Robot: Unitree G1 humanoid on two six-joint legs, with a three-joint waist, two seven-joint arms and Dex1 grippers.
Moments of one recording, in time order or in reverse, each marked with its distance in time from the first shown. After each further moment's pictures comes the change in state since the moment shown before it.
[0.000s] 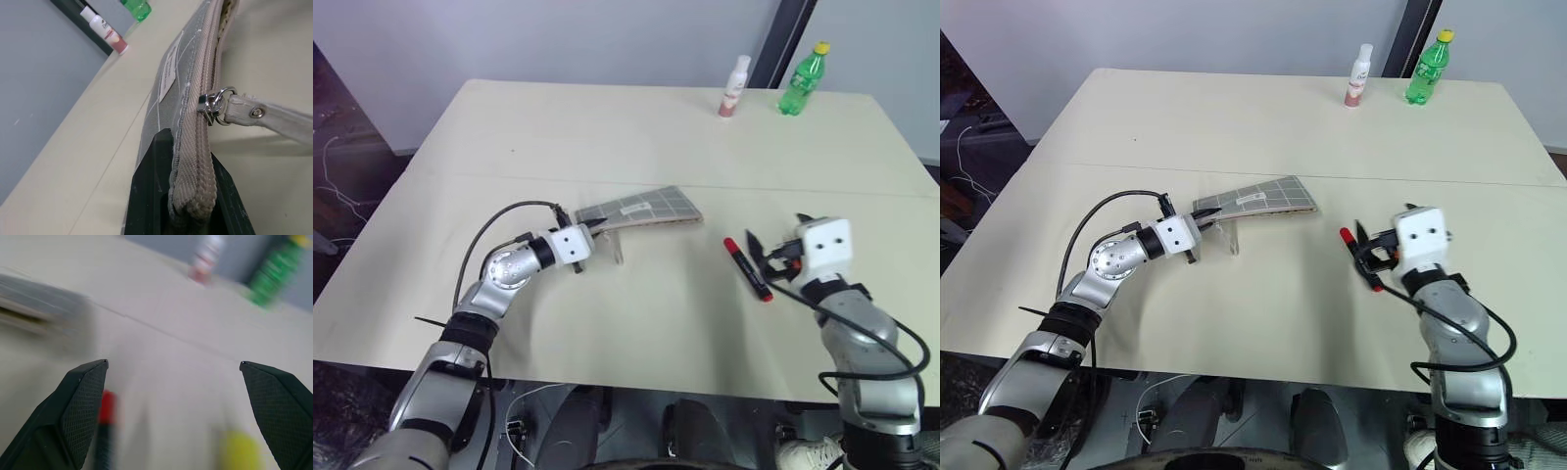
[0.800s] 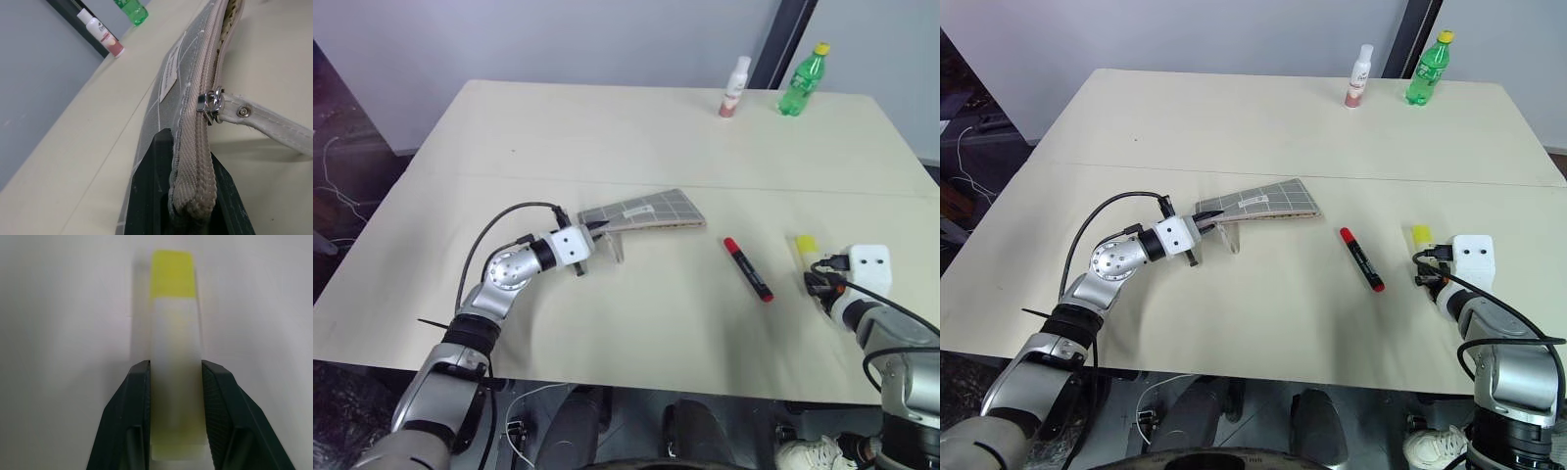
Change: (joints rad) left arm 0.009 -0.011 0.004 -0.004 -0.092 0.033 -0.088; right arm -0.048 -0.075 -0.138 0.121 0.166 0.383 0.045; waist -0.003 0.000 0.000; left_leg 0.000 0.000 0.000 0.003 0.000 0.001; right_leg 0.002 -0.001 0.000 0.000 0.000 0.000
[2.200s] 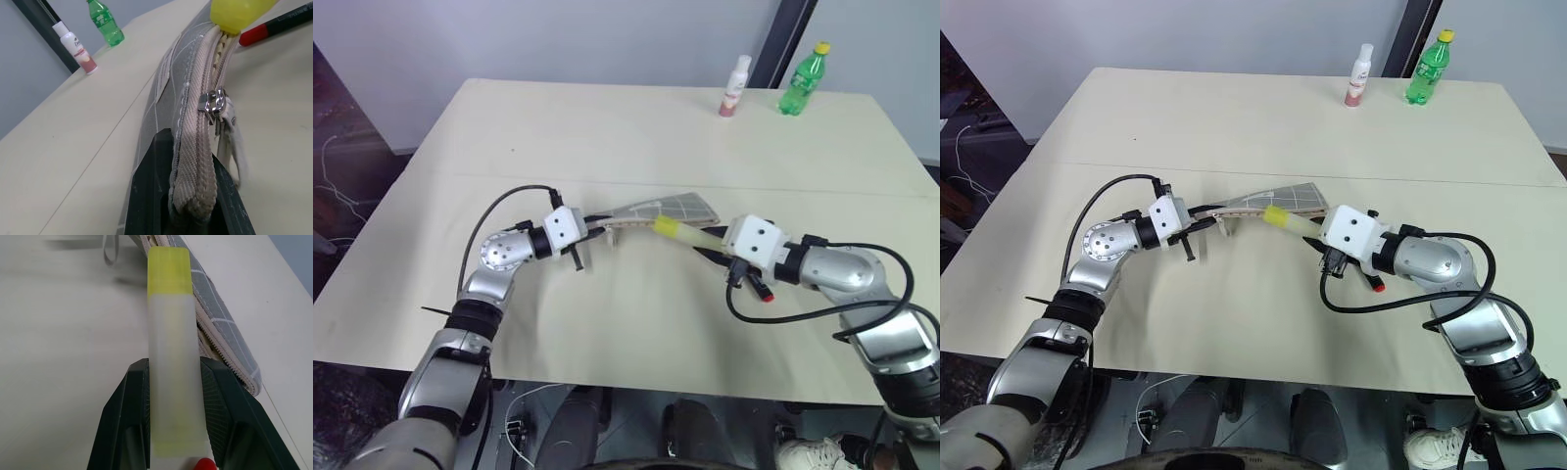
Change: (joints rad) left arm -0.081 -0.018 0.048 0.049 -0.164 0.058 -0.260; right arm -0.235 -0.306 0.542 -0.025 -0.165 -0.583 0.488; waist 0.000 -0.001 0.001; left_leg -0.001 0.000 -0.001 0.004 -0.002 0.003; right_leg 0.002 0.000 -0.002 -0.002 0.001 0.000
